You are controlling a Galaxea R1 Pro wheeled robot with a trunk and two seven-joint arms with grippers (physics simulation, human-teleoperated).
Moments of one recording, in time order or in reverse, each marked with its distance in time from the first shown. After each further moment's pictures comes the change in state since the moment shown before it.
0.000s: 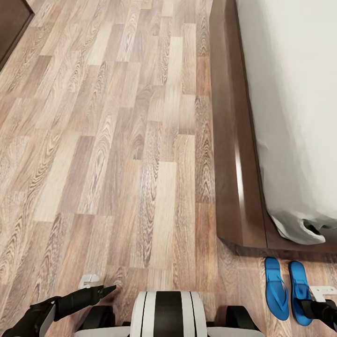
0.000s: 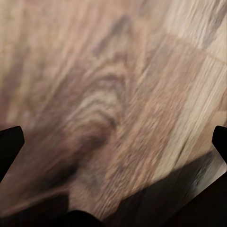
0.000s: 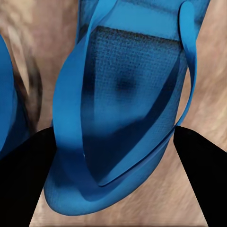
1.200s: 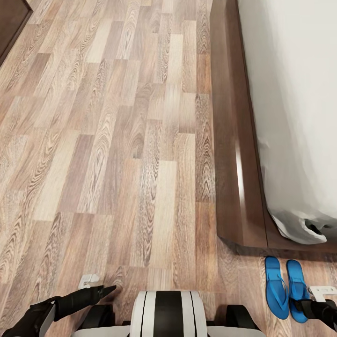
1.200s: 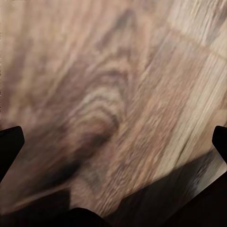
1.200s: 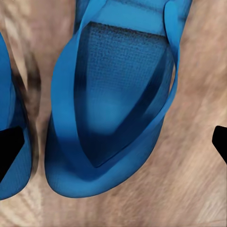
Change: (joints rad) left arm 0.000 0.000 0.000 0.000 0.000 0.000 -0.001; right arm 0.000 0.000 -0.001 0.000 0.000 0.000 0.000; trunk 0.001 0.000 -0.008
